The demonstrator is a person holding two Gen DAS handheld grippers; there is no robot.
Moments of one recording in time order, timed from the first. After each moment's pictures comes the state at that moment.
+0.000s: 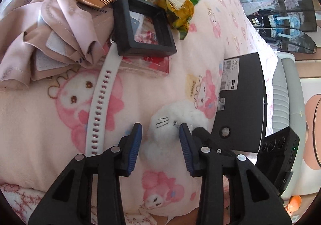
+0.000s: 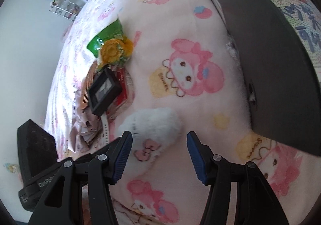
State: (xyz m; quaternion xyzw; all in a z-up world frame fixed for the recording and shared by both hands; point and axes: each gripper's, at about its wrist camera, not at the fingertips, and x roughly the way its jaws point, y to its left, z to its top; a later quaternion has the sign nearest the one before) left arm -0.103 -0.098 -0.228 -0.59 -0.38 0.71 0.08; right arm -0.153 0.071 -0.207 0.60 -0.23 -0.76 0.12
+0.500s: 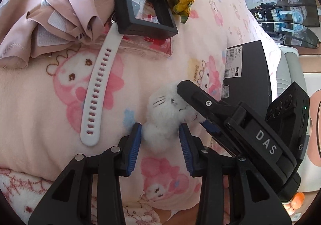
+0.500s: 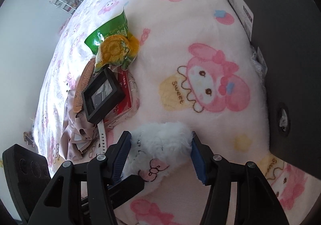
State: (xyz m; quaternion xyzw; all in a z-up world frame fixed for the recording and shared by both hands) left arm -0.095 -0.085 -0.233 -0.61 -0.36 0.70 0.09; right arm -0.178 0.039 -0.217 0.60 -0.21 -0.76 0.13
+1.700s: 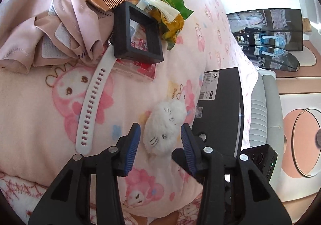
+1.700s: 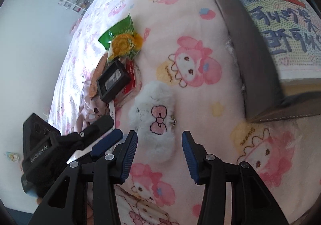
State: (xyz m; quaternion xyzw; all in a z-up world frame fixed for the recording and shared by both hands) left arm -0.096 -0.108 -0.226 -0.54 -0.45 0.70 0.11; right arm -0.139 0.071 -0.200 0.61 -0.22 -0.74 0.17
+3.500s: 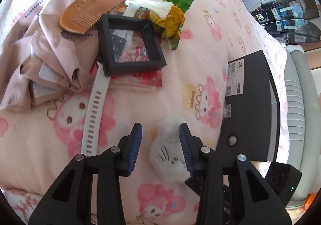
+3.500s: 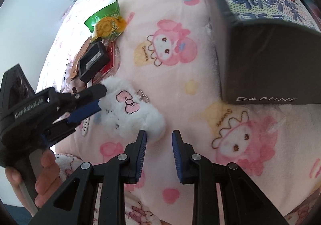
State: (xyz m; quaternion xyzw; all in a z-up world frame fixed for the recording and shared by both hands) left arm -0.129 -0.079 -0.218 -0.59 -0.30 0.75 0.05; right arm -0.122 0.083 -0.209 0.63 -0.17 -0.75 0.15
